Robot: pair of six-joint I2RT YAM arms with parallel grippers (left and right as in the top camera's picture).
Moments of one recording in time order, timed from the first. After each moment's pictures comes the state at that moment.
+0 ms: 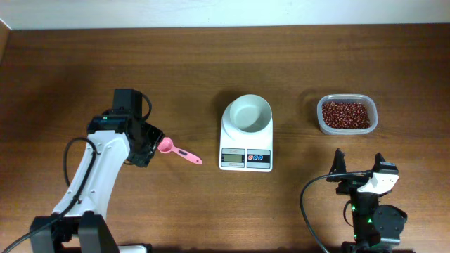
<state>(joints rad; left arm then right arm) 0.02 1.52 1.05 -0.91 0.04 -1.05 -0.13 0.02 0.01 -0.07 -0.05 0.10</state>
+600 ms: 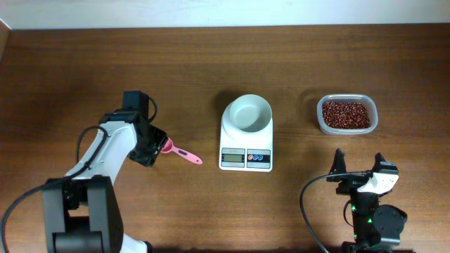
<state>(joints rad) 0.02 1.69 1.03 -0.82 0.05 -1.05 -0.13 0.02 0.01 -0.07 -0.05 0.10</state>
